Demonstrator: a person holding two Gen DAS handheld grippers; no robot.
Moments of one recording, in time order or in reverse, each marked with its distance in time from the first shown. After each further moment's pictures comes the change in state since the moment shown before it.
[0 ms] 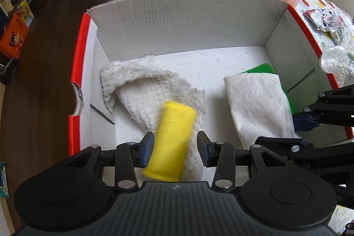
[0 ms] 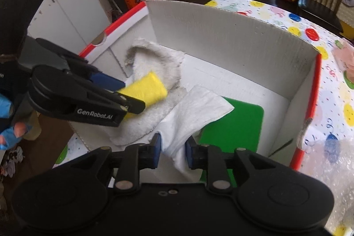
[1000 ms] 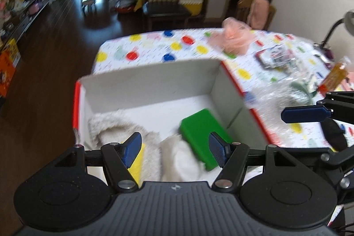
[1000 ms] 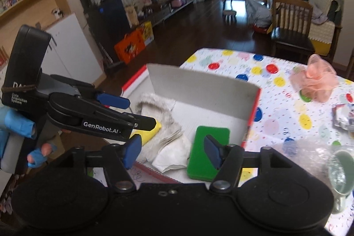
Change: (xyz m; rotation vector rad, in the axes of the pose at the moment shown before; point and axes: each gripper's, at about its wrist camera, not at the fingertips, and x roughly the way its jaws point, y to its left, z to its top) left arm -0.100 -0.038 -0.009 0.079 -0.289 -0.122; right arm -0.128 0.010 -0.028 0.092 -0.284 -0.043
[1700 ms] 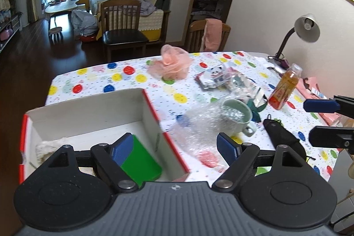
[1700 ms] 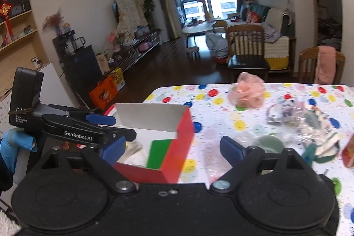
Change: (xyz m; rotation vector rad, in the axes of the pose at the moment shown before) left arm -0.028 -0.096 0.001 0.071 -0.139 -0.165; right arm -0.127 -0.061 -0.054 0.129 -0.242 -0.140
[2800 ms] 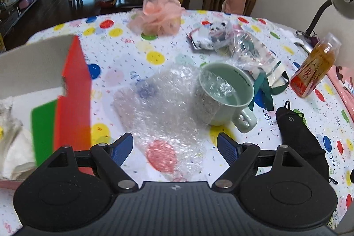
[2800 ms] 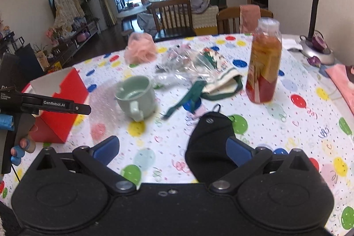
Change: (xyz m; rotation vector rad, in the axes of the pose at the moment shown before) left arm 0.162 -0.116 -0.029 -0.119 0.160 0.162; right arm -0.045 -0.193 -0.115 0.159 0.099 -0.275
